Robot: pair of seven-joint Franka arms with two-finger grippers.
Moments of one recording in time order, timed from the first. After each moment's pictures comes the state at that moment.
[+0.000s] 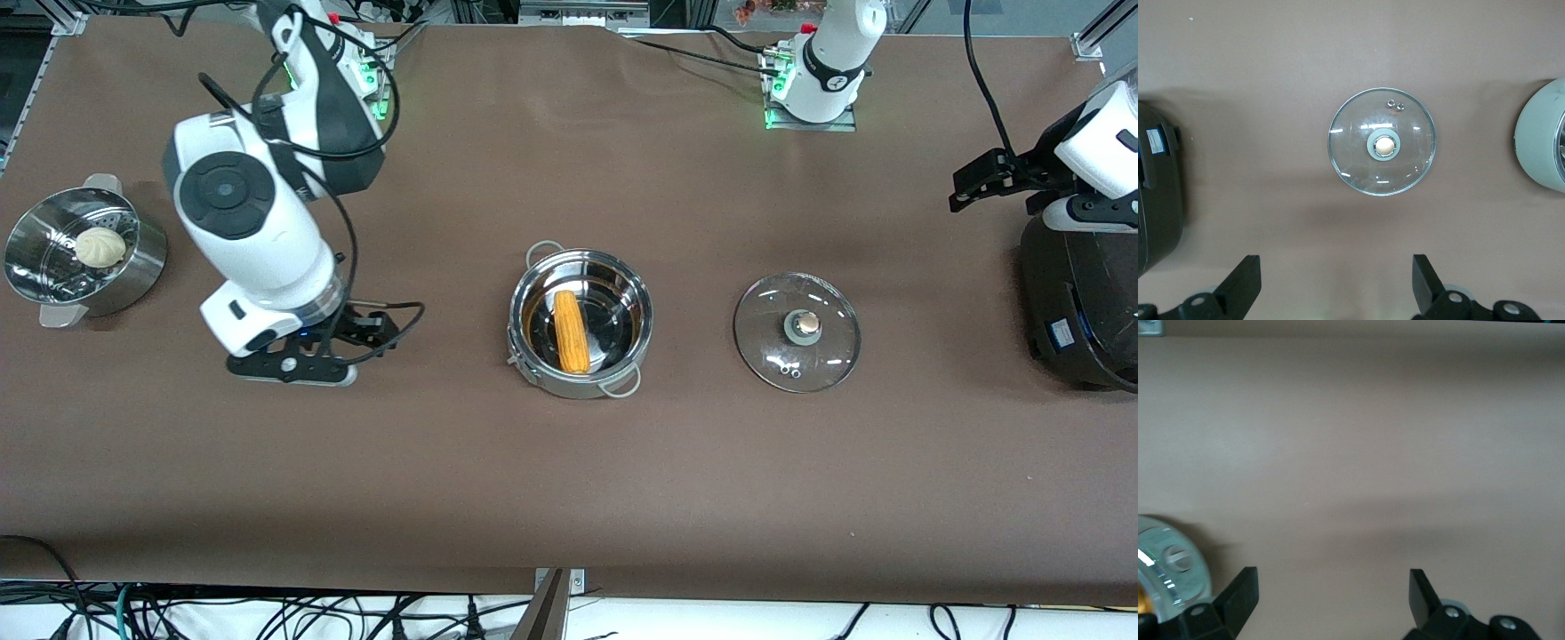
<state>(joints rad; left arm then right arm) 0.02 -0.03 -0.03 -1.65 -0.02 1.52 0.00 0.28 0.48 0.09 -1.27 -0.20 1.79 0.45</state>
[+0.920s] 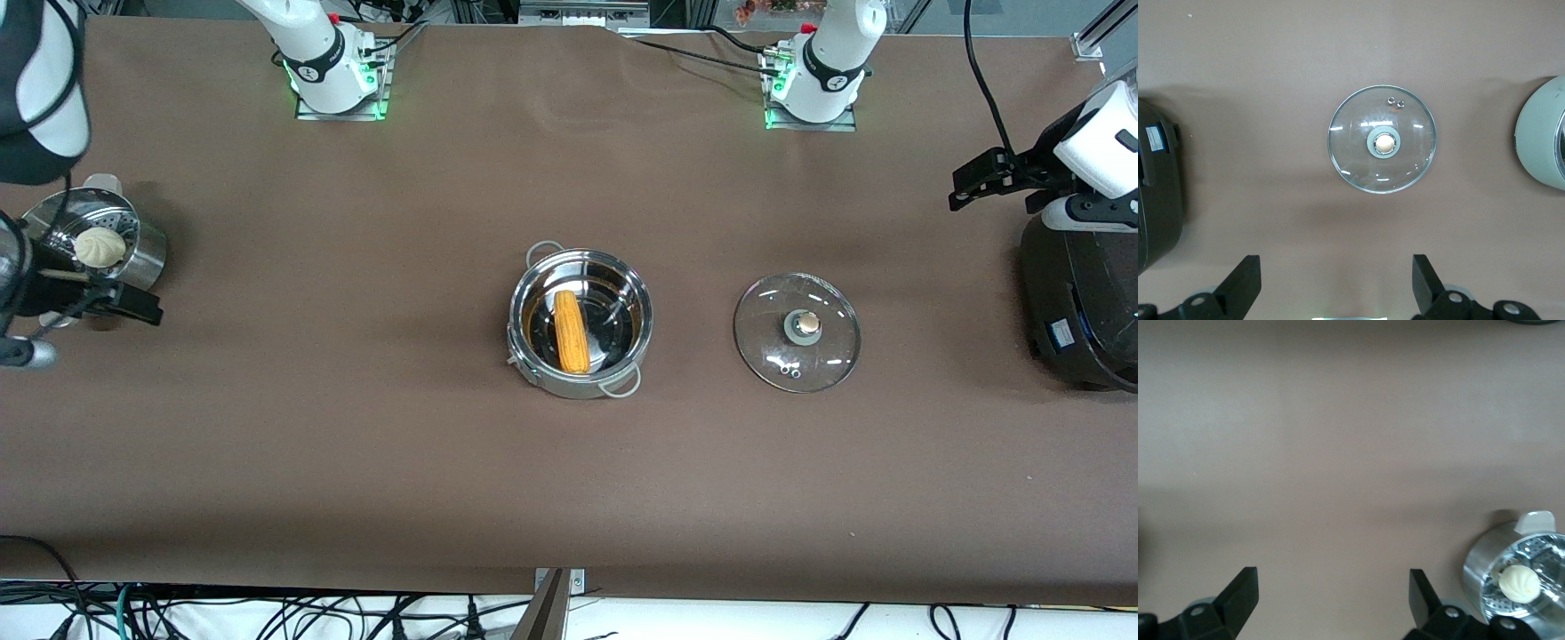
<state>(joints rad) 0.02 -0.03 -0.03 -1.65 -0.02 1.51 0.00 0.07 0.33 -0.10 -1.30 -0.03 1.60 0.03</state>
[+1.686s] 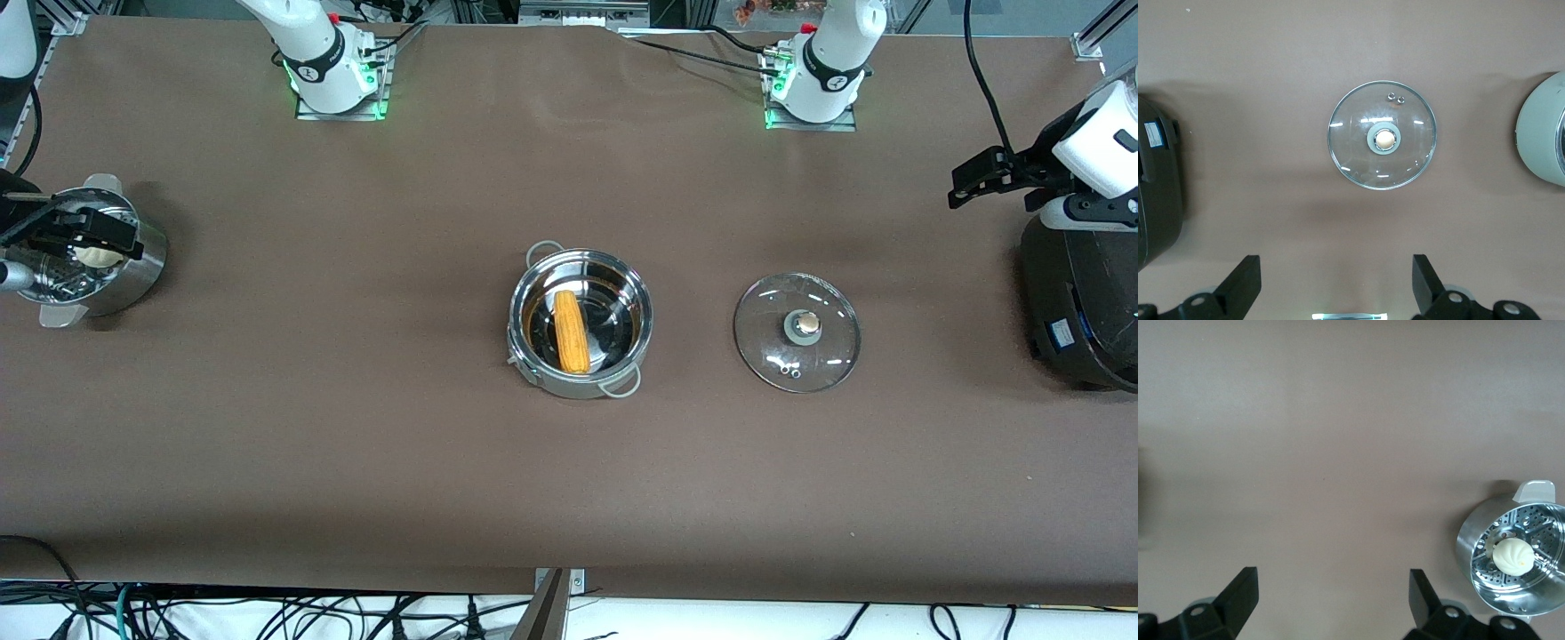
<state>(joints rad) 0.02 -0.03 -0.03 -1.65 -0.02 1.50 0.00 0.09 0.13 -0.17 -1.55 0.01 1.62 -0.08</state>
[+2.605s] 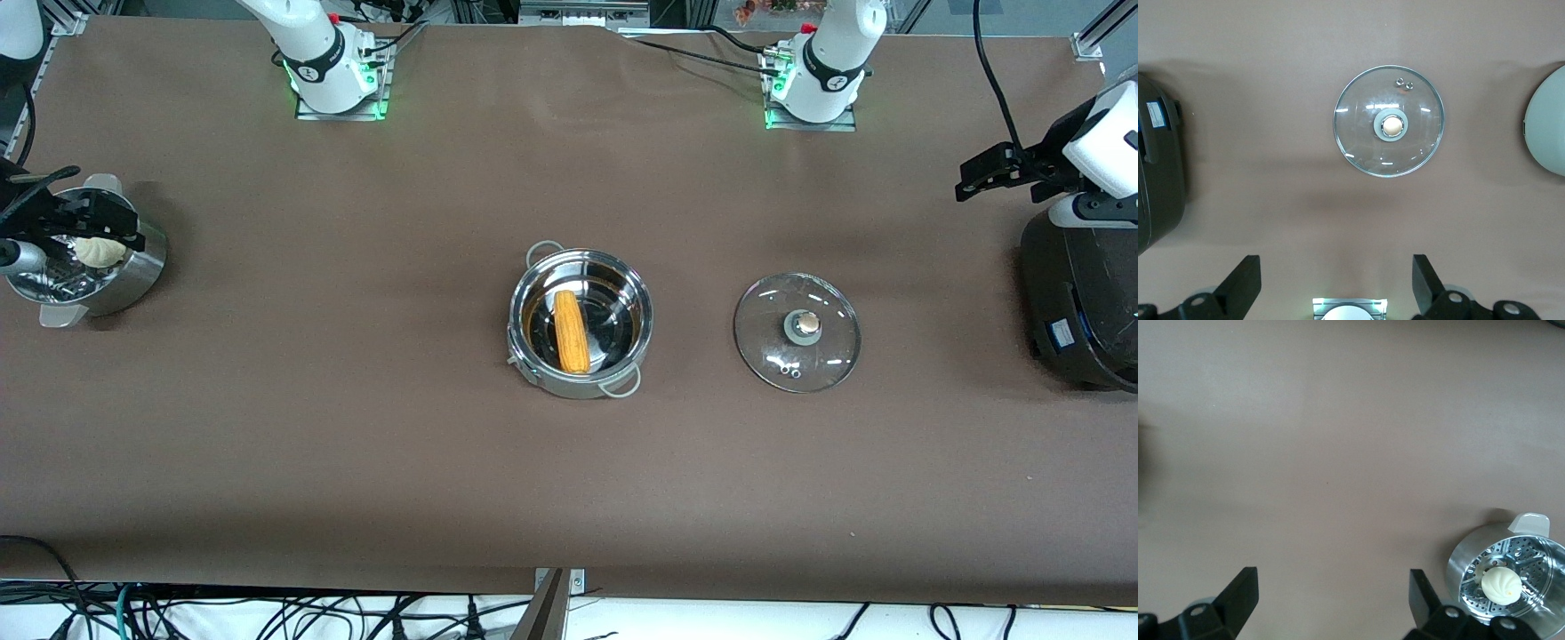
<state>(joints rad) 0.03 -0.03 -0.02 -1.65 -0.02 1.46 0.00 0.10 0.08 -0.17 -1.59 0.01 1.65 -0.22</state>
